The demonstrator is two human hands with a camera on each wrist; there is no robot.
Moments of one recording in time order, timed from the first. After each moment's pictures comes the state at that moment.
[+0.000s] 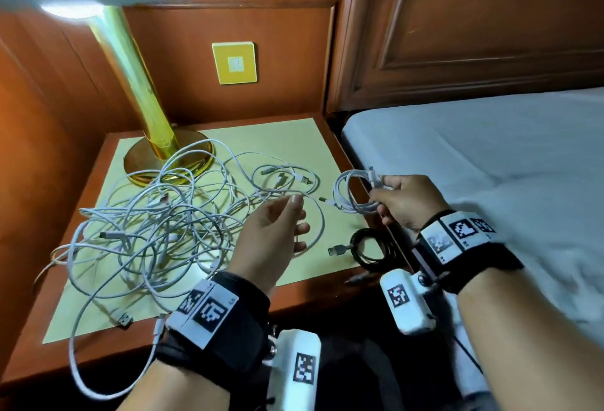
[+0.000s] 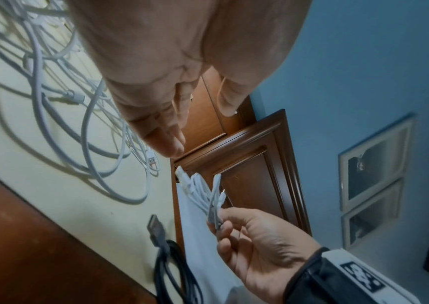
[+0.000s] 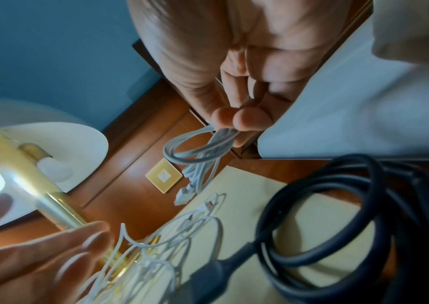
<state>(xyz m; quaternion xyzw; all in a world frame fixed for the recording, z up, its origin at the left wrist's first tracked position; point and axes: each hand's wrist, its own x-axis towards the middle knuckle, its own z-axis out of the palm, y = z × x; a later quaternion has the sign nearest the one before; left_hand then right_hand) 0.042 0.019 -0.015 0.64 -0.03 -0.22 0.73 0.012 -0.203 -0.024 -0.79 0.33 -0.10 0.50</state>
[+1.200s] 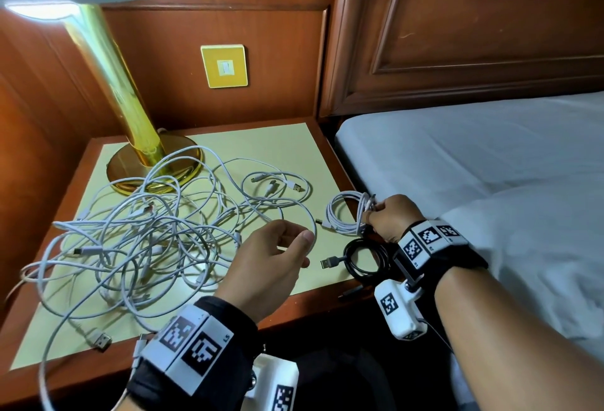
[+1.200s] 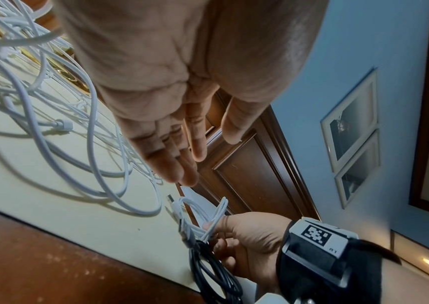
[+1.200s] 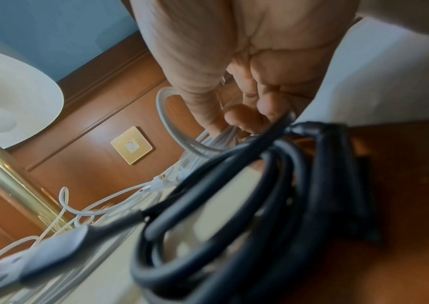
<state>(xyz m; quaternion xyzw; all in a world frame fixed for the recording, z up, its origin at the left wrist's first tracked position) 0.041 0.026 -0.020 0.79 -0.16 -0.21 0.55 0.030 -0.217 -0.050 -0.85 0.40 0.02 0.34</state>
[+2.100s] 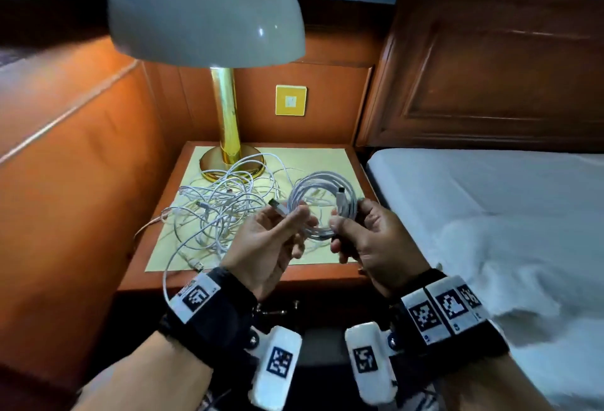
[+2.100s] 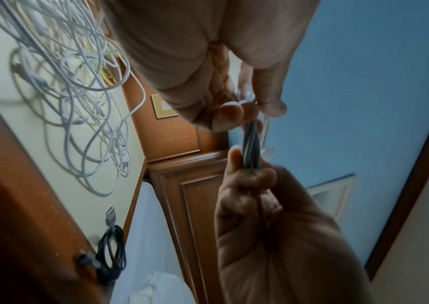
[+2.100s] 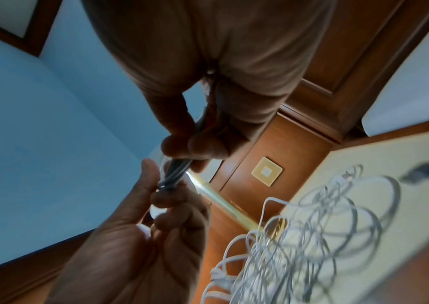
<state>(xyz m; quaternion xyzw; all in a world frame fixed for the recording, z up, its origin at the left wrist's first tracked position) -0.022 0.106 0.032 0.45 -0.10 -0.21 0.86 -0.086 -0.047 0.059 -0.72 0.09 -0.09 0.69</state>
